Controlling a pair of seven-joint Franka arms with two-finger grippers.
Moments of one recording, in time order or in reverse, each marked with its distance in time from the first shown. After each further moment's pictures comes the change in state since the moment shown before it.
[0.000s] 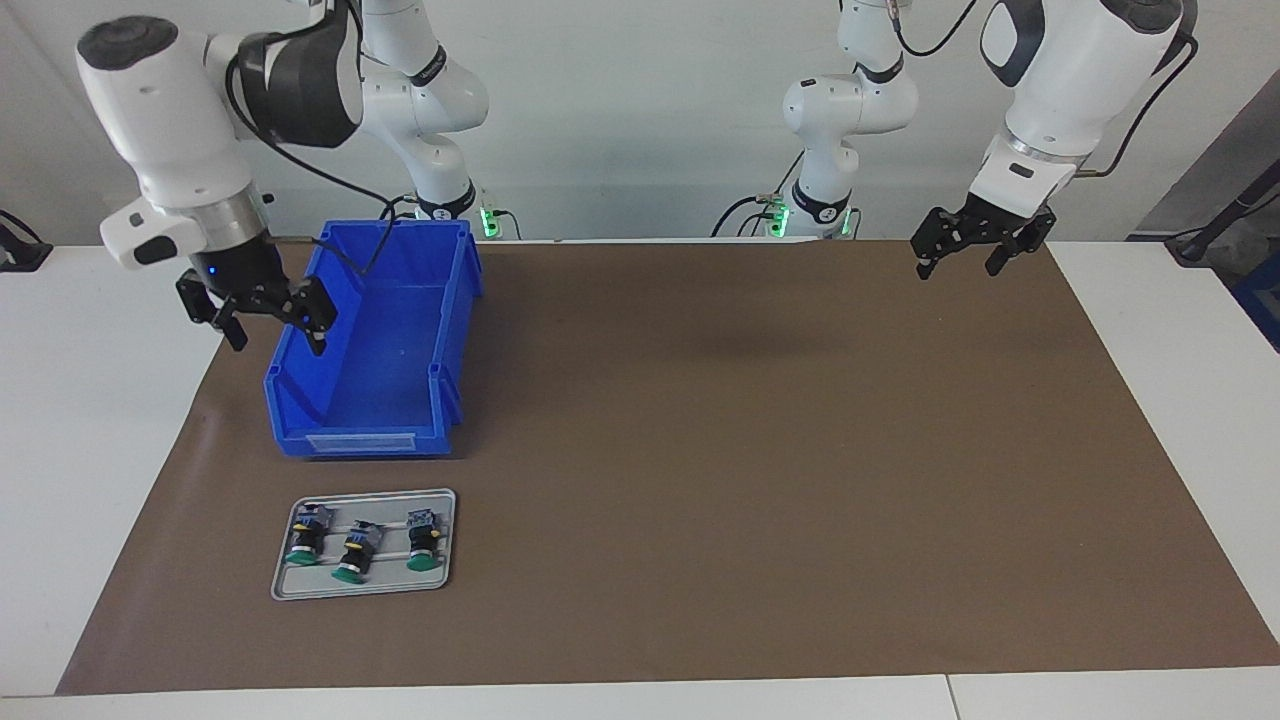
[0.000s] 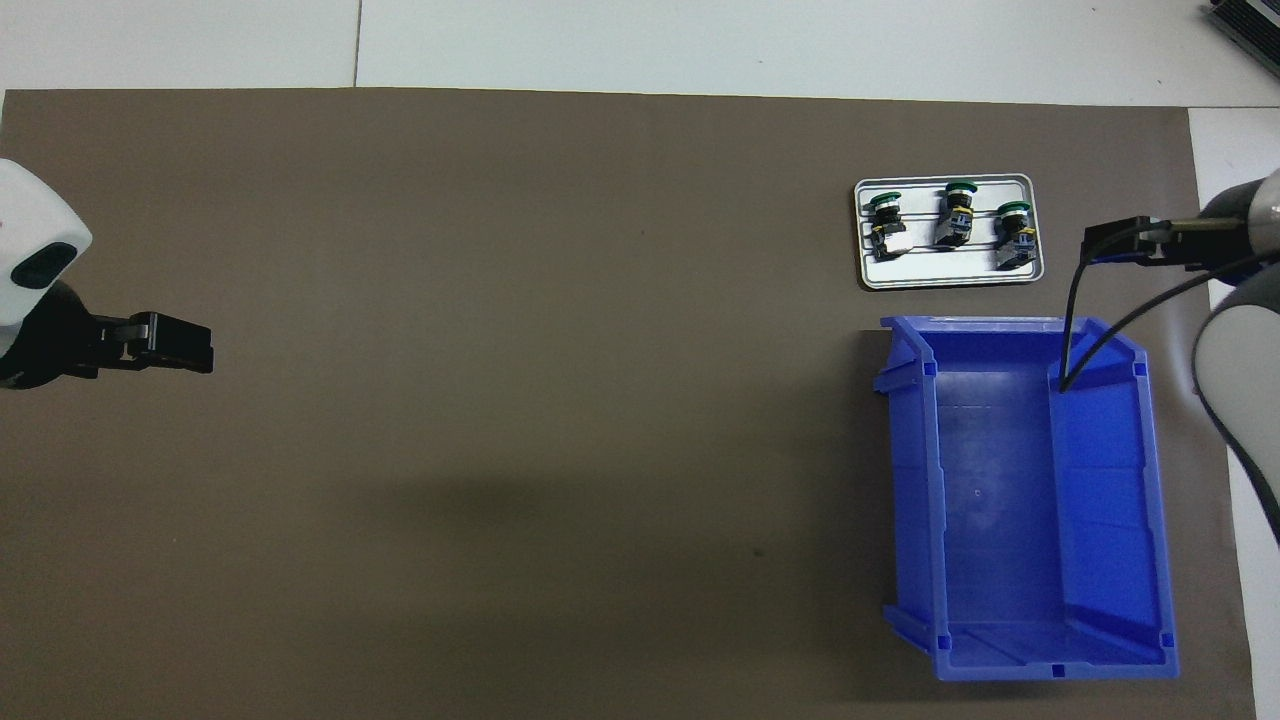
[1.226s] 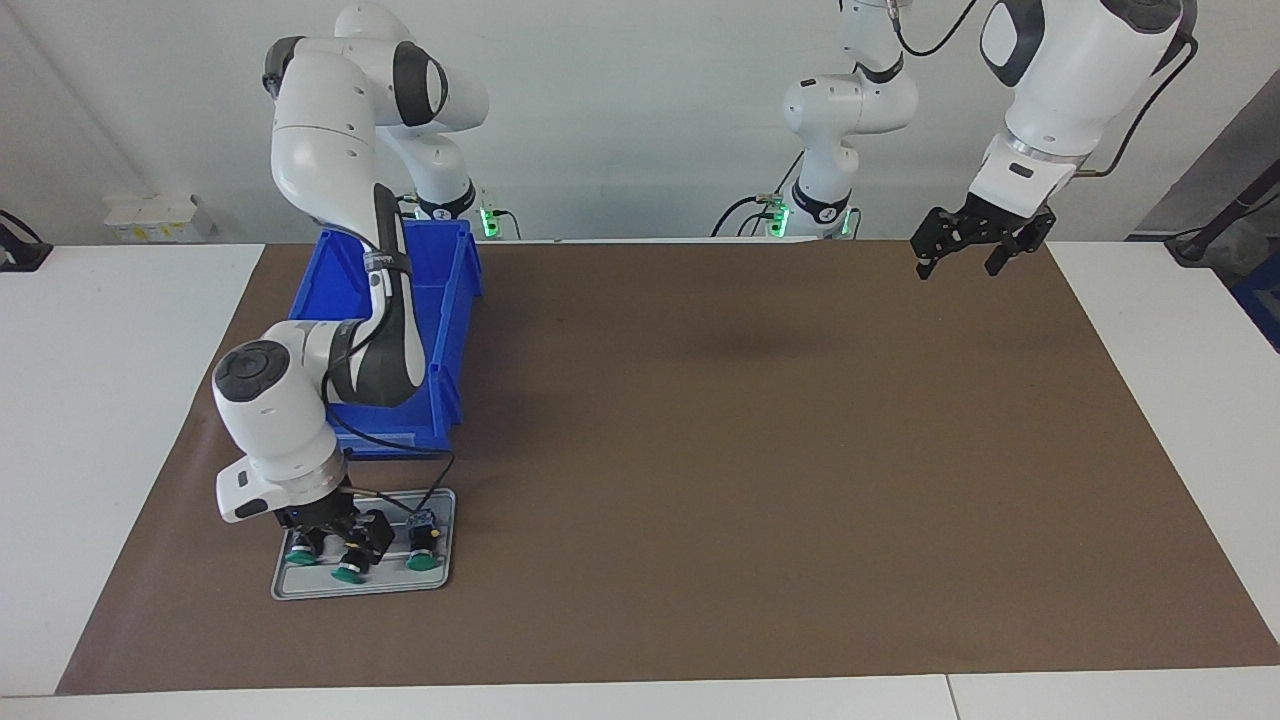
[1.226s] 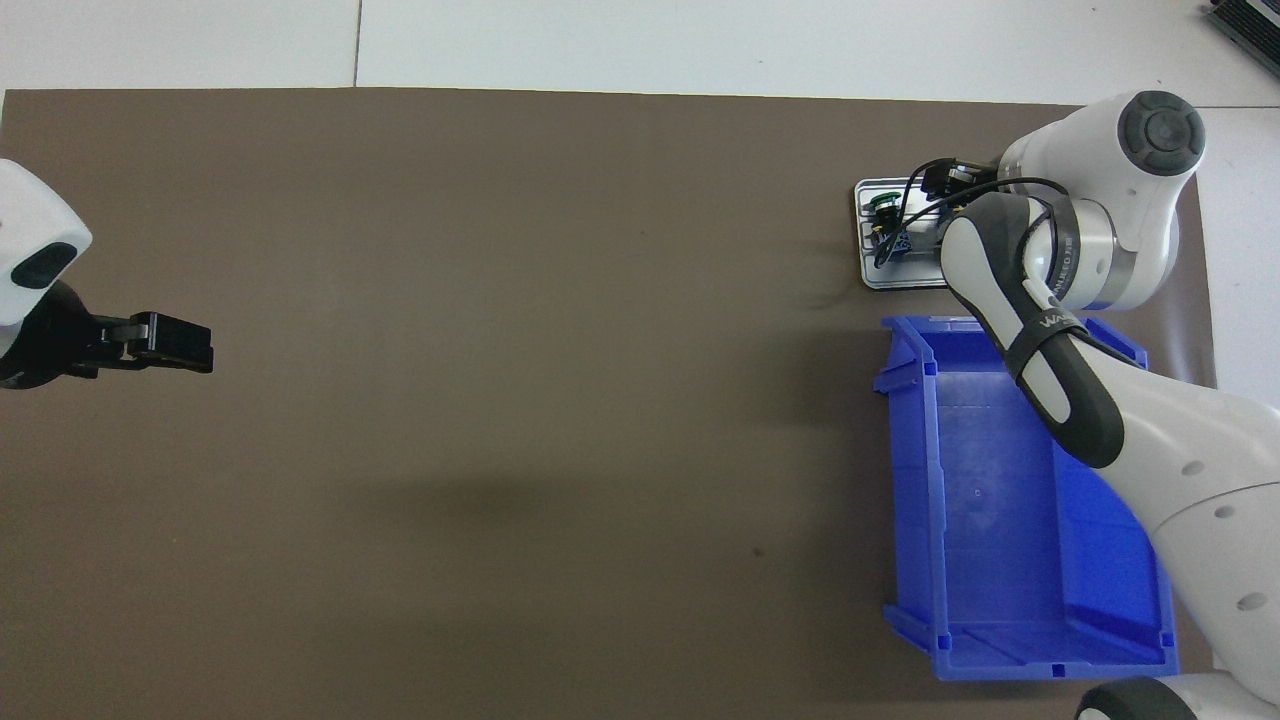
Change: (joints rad) left arm 0.000 0.000 0.000 0.000 0.000 0.000 0.000; right arm 0.001 0.545 0.002 0.197 0.098 0.372 0.200
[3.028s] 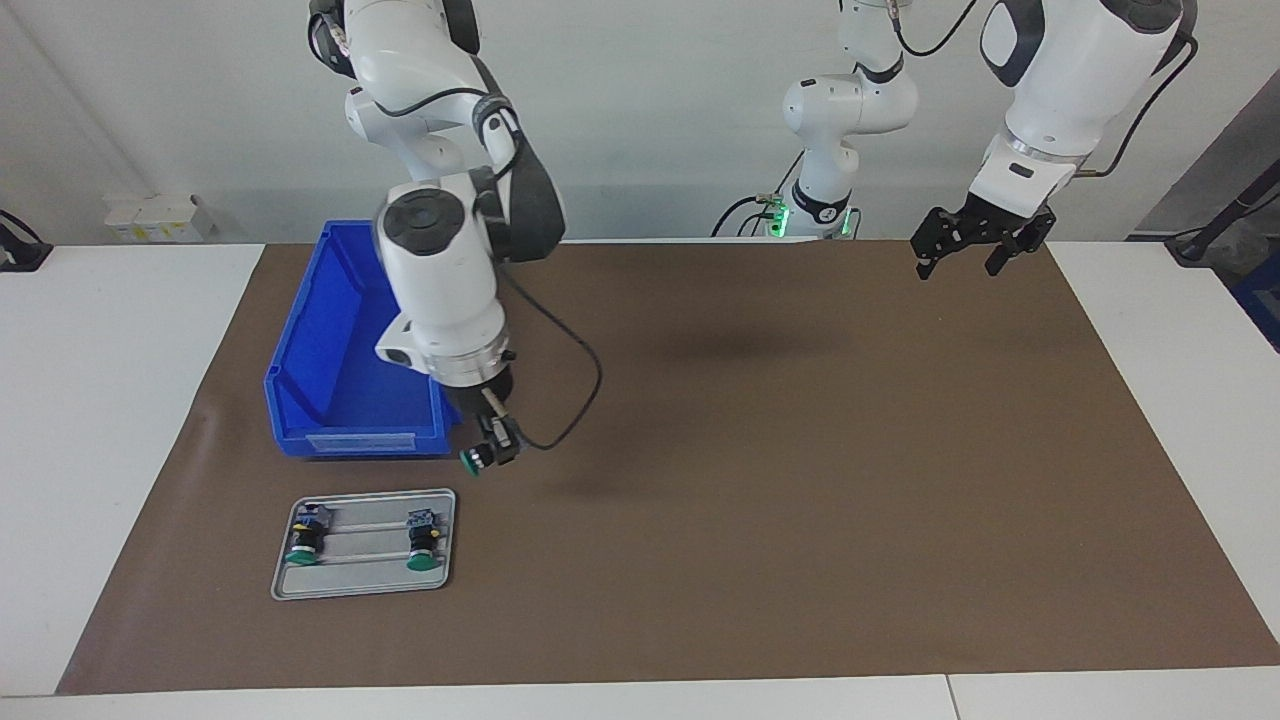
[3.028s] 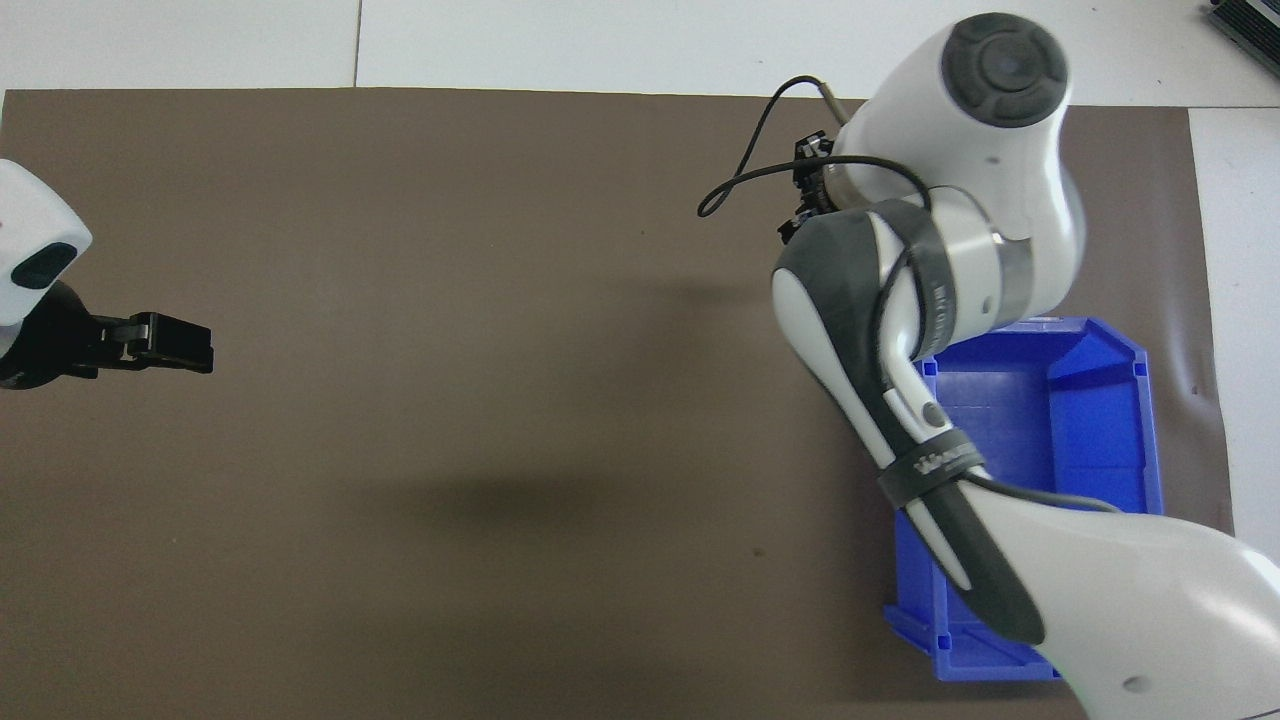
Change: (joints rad) left arm 0.000 0.000 0.000 0.000 0.000 0.000 0.000; right arm 0.378 -0.190 0.011 0.130 -0.067 -0.426 1.285
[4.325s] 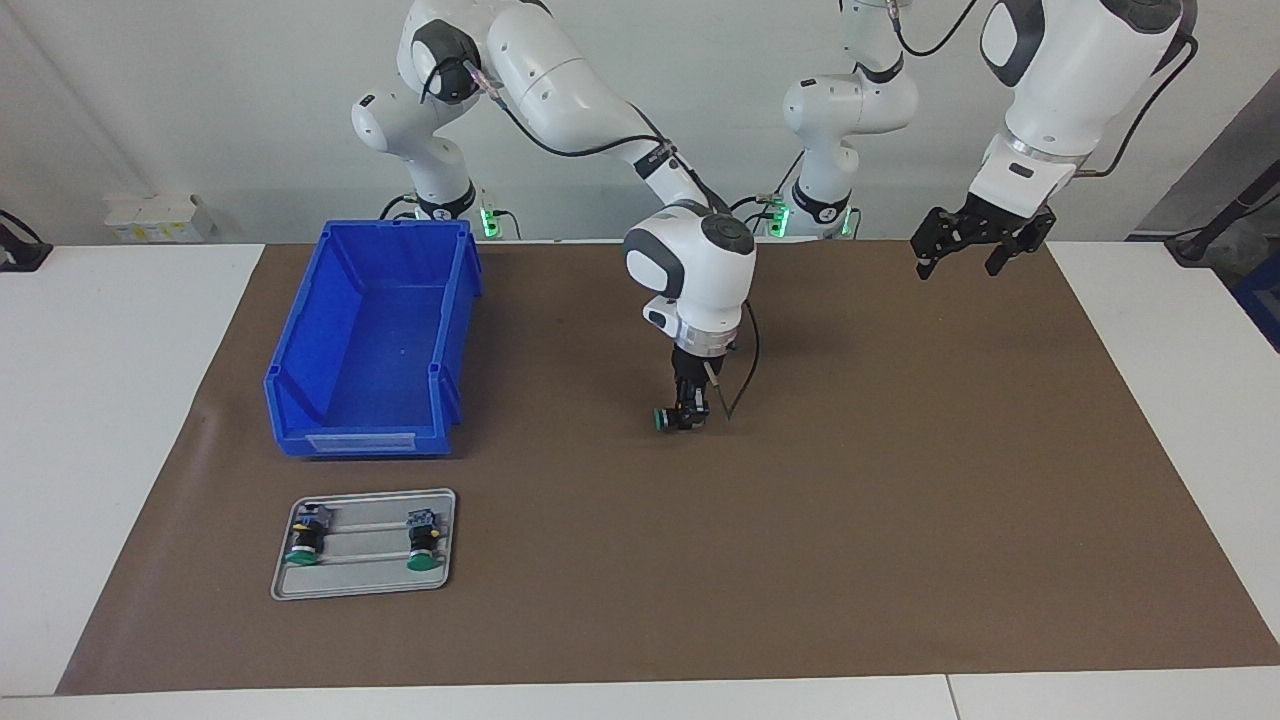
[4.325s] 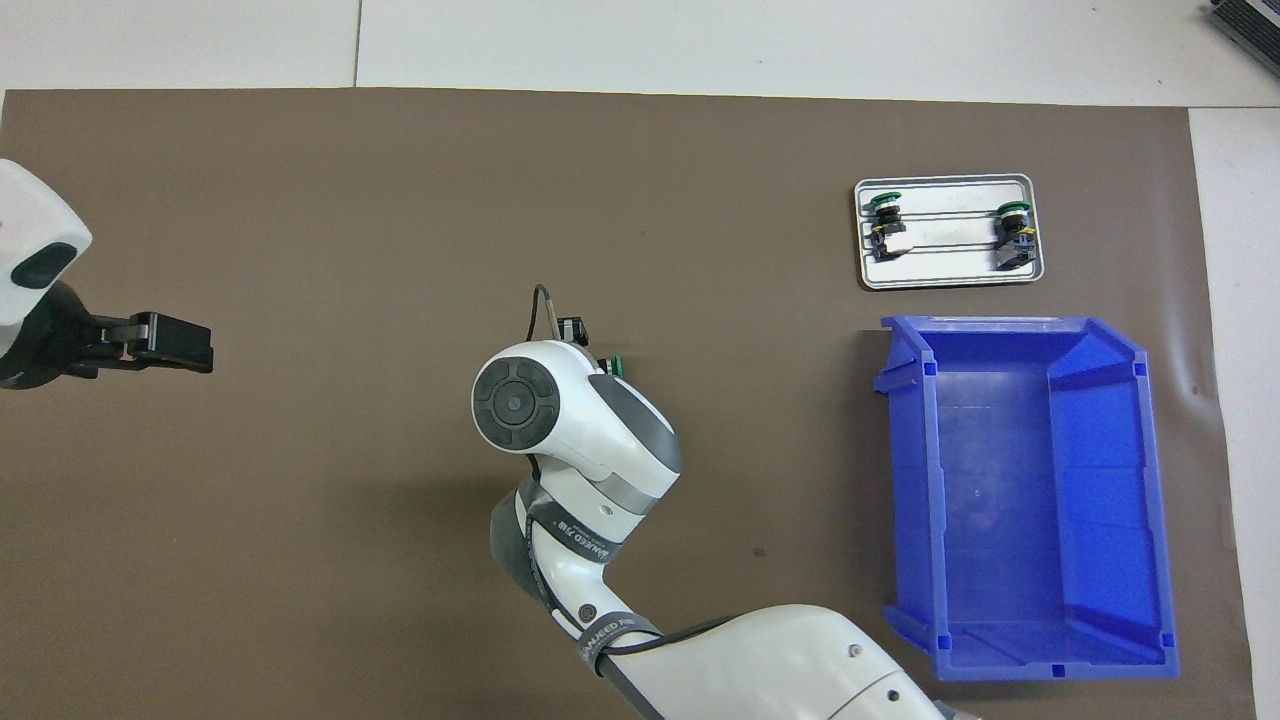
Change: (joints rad) left arm 0.000 0.000 0.000 0.000 0.000 0.000 0.000; right arm 0.373 0.167 0.000 -0.176 -0.169 0.326 0.813
